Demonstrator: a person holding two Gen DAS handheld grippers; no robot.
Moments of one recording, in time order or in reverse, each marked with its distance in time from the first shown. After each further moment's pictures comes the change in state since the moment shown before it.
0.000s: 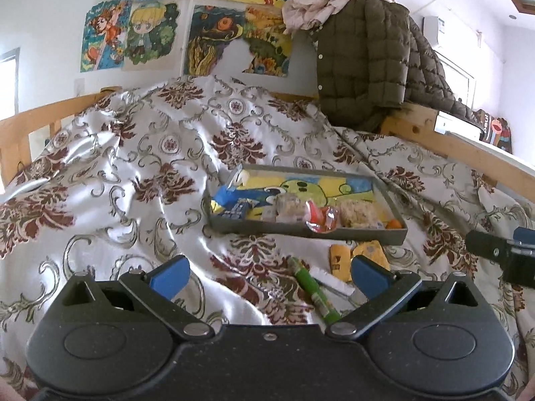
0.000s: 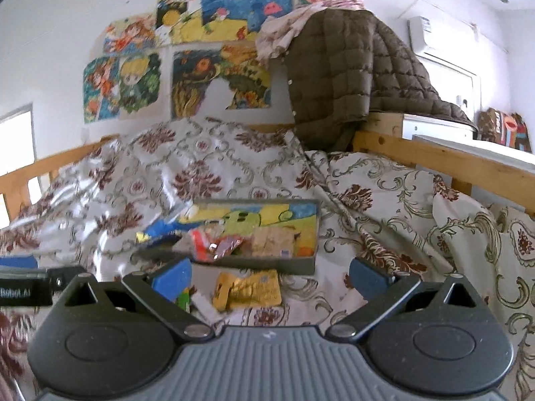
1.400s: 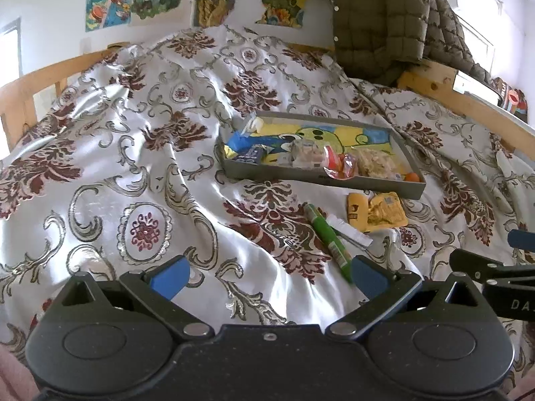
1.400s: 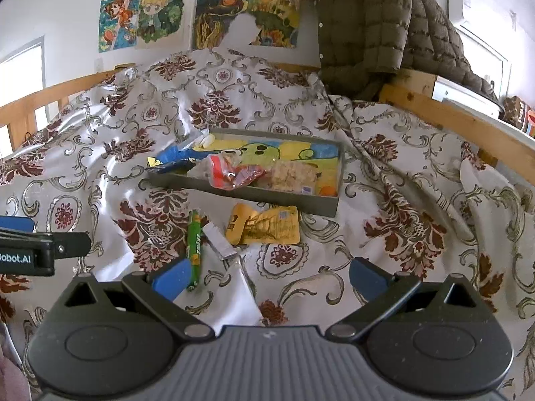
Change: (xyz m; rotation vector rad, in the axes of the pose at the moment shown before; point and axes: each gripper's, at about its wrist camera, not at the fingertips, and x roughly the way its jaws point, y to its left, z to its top) left arm 0.018 0.006 -0.011 -0.011 0.193 0.041; right arm 0.026 0.024 -0.020 -0.100 0.226 0.029
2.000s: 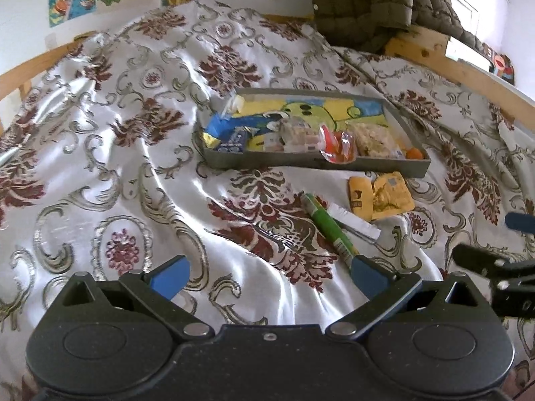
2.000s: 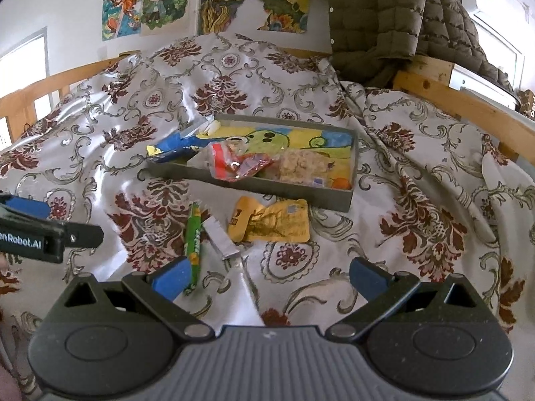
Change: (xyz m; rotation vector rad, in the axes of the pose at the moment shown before) left arm 0.052 0.006 0.023 0.088 0.107 -0.059; right arm 0.034 -0.003 0.008 -0.016 0.047 0.033
